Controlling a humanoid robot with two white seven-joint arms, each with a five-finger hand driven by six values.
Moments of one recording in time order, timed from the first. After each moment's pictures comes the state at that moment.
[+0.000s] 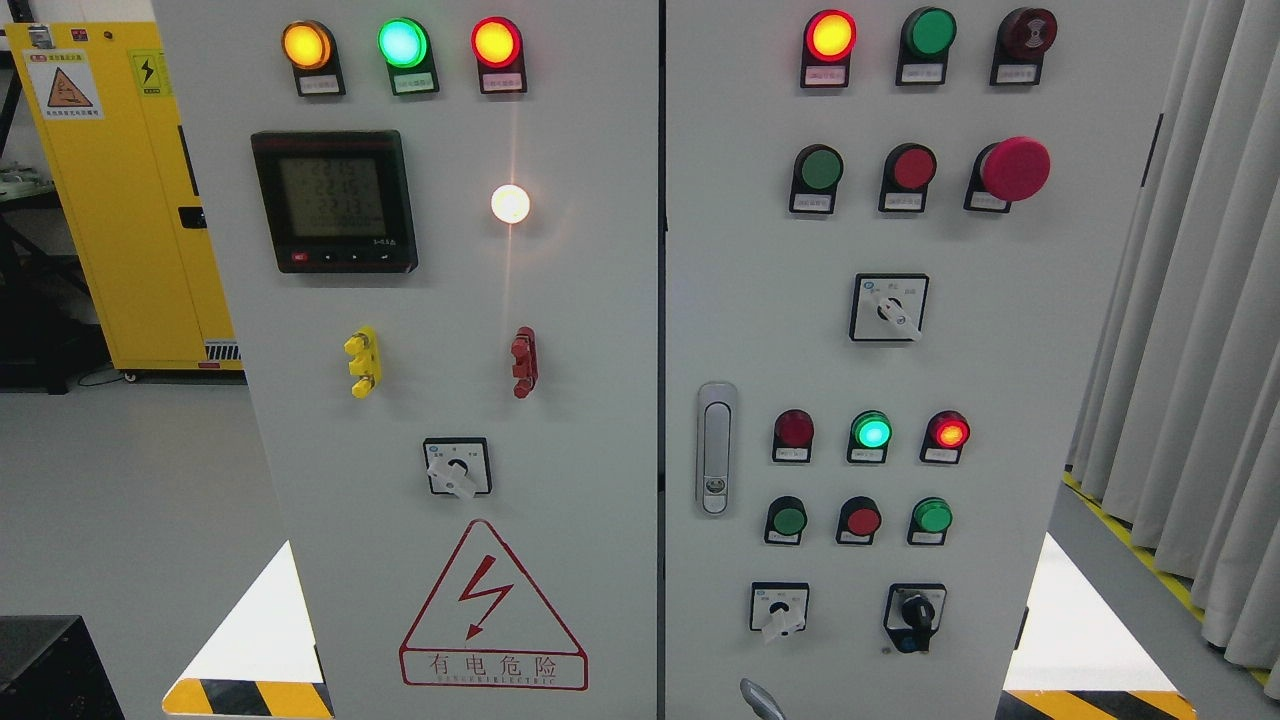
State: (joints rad) left arm 0.06 -0.10 -0.10 -0.13 0.08 -0.05 -0.06; right arm 0.10 0.06 0.27 -1.74 0.23 -0.34 -0.01
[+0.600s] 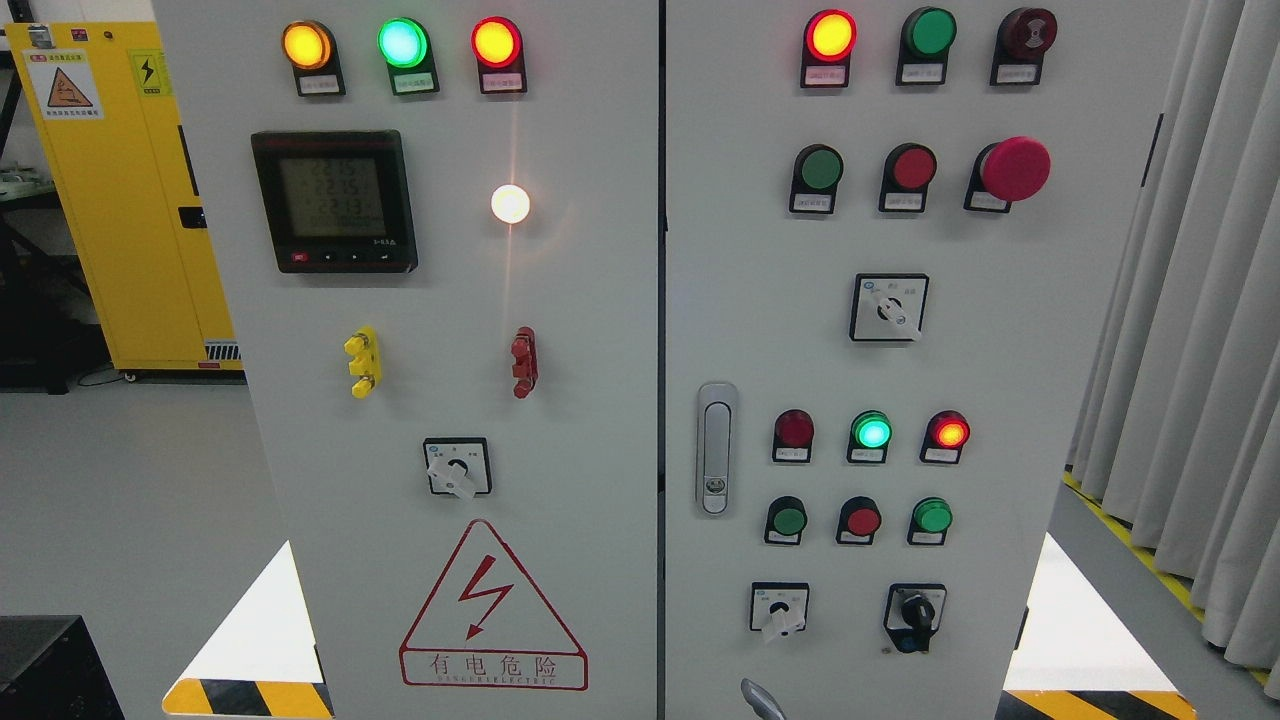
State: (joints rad) left arm 0.06 -0.10 -0.10 -0.13 0.08 -0.05 -0.06; right arm 0.10 0.06 0.27 -1.74 0.23 -0.33 -0.01
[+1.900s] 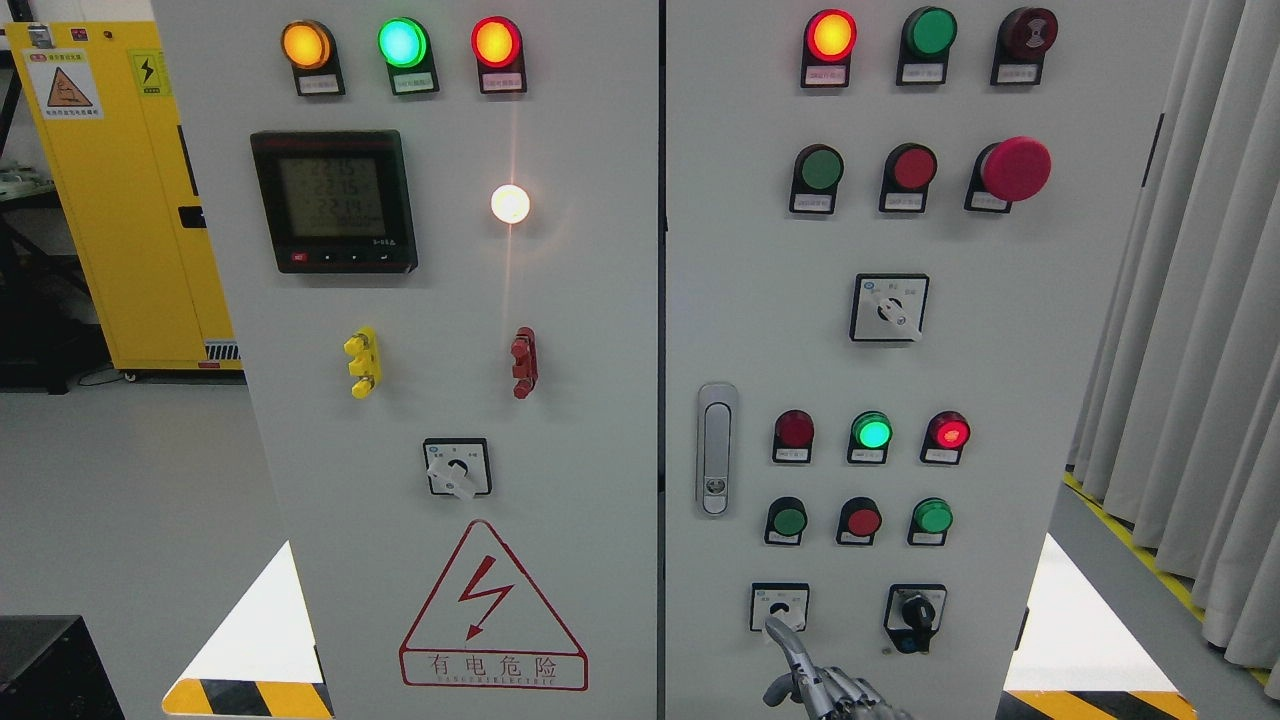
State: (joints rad) left arm 0.06 -0.10 -0.10 -0.13 0.08 -0.05 -0.06; right arm 0.02 0.11 0.13 -1.87 1.20 -0.27 -0.21
